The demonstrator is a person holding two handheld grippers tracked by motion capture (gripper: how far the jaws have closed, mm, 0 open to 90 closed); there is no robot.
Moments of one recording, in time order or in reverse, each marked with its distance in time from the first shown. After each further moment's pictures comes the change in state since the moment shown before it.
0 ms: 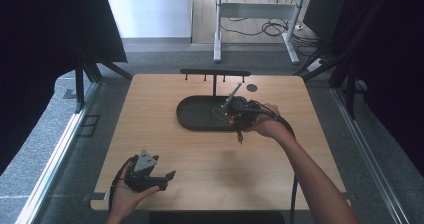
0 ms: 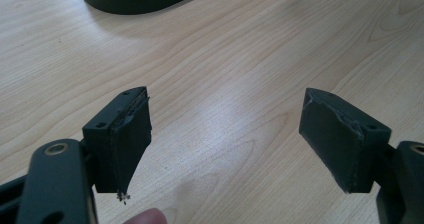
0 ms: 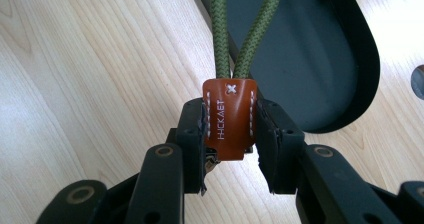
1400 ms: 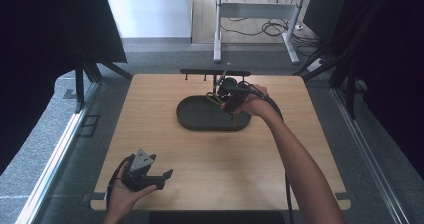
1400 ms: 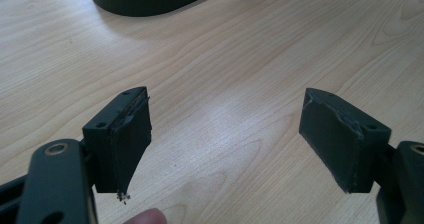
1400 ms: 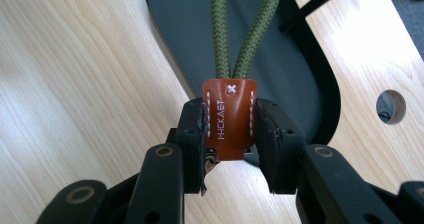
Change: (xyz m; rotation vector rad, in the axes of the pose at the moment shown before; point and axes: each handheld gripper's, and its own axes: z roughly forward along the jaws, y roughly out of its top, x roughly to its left) left arm 0.005 -0.001 -0.005 -0.012 0.006 -0.013; right arm -0.038 0.048 0.010 0.004 -0.018 0.043
